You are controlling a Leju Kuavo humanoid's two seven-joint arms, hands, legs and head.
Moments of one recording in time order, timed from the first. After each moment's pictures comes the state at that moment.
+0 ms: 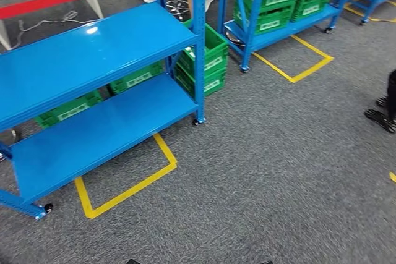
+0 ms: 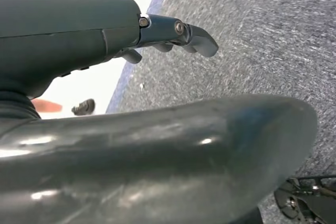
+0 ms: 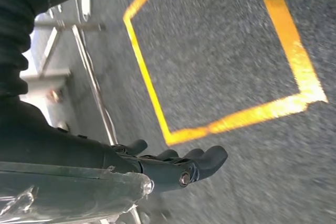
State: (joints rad) left arm -0.06 -0.16 -0.29 -0.18 -0.41 0.44 0.27; right arm -0.07 0.15 -1.00 -0.22 1.35 -0.32 0.11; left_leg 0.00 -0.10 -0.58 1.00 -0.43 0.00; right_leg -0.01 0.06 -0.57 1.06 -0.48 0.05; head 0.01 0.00
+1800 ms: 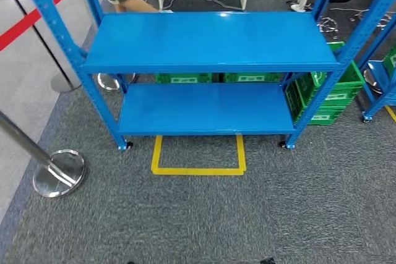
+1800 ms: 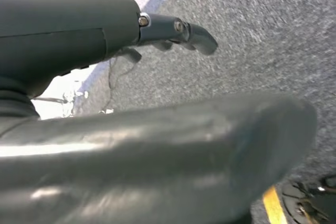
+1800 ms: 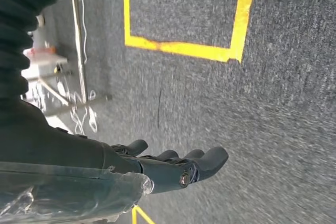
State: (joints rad) left arm -0.06 -0.16 -0.29 -0.18 -0.43 0.43 0.28; right arm -0.08 0.16 -1.01 -0.22 1.37 -0.36 0.13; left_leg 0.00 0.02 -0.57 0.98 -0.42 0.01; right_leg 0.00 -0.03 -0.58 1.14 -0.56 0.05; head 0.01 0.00
